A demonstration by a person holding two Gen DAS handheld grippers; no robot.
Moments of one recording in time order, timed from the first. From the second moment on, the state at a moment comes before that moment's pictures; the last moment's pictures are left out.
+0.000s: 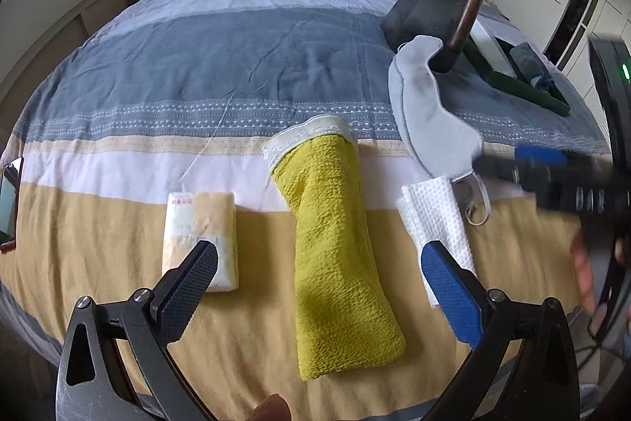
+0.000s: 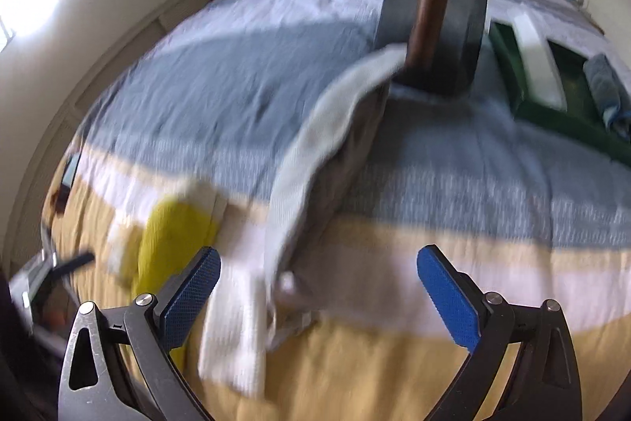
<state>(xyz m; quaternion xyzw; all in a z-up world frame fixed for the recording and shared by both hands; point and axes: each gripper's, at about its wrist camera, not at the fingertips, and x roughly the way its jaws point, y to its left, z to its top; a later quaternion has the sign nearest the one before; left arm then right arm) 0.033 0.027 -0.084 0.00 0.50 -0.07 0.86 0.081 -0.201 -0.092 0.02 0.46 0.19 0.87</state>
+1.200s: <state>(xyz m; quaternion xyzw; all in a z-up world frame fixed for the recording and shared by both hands) 0.083 0.021 -0.107 -0.08 0.55 -0.08 0.83 0.069 -0.160 -0.154 0.03 0.50 0.26 0.83</state>
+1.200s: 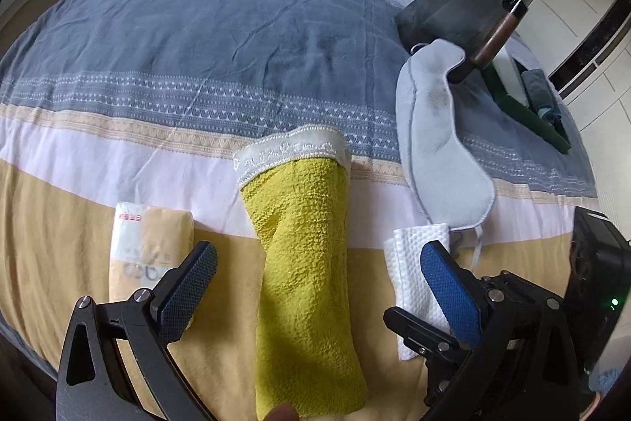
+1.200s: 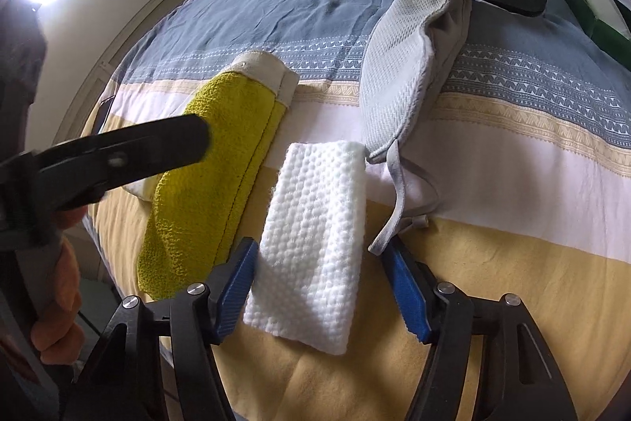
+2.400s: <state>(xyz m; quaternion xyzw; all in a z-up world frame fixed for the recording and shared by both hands) 0.107 0.008 -0.158 0.01 0.61 -0.04 0.79 0.071 -0.143 -0.154 -0.01 0.50 0.21 0.84</state>
